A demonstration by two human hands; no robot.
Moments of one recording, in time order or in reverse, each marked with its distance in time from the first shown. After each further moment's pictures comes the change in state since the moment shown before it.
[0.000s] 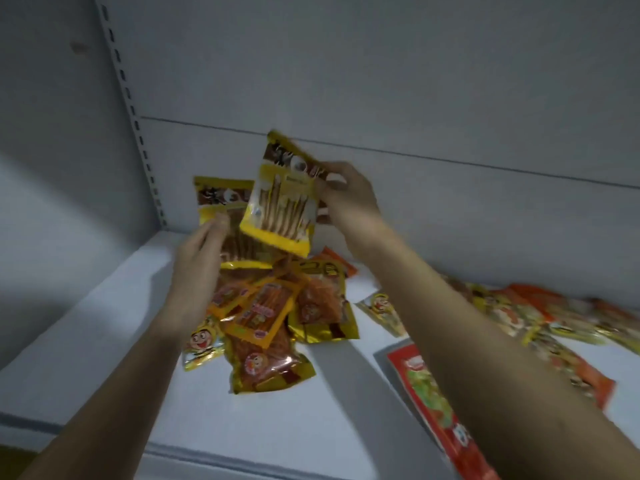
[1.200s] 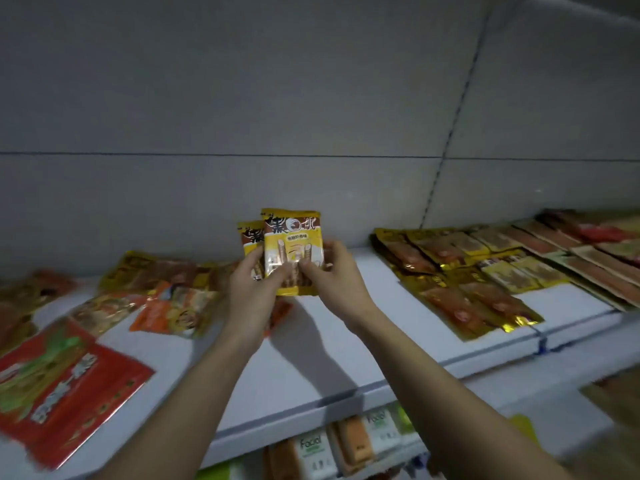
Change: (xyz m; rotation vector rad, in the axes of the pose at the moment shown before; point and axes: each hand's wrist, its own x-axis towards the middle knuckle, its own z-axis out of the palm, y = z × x) left_hand -0.235 0.044 0.407 -0.209 -0.414 -0.070; right_hand -0.202 0.085 -0.391 -0.194 0.357 0.117
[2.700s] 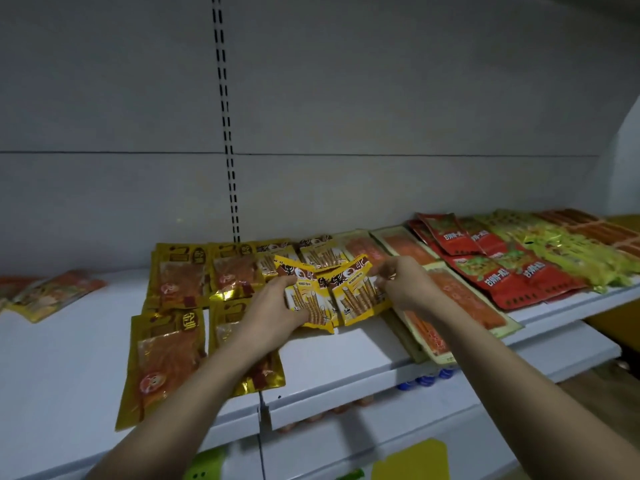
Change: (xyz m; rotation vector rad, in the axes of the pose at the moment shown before) left_hand -0.028 -0.077 0.494 0.815 -0.395 -0.025; right_hand 0.107 0.168 -0.561 -0.626 0.006 0.218
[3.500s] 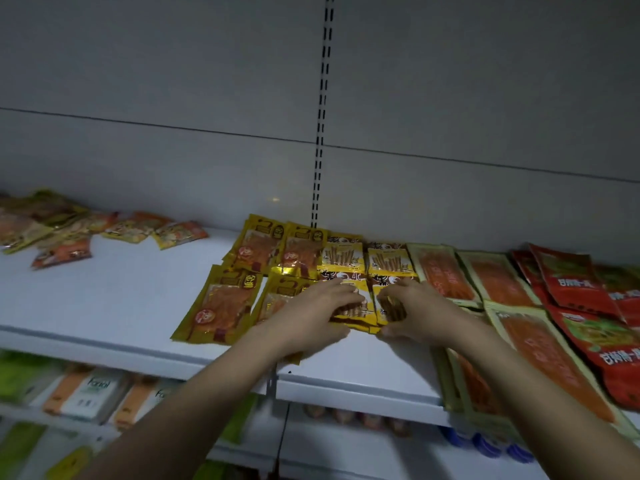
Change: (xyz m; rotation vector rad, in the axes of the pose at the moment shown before) left_hand -0.013 0.006 0.025 0.479 -0.059 0.153; right_hand 0.033 0.004 0.019 -0.559 -0.463 -0.548
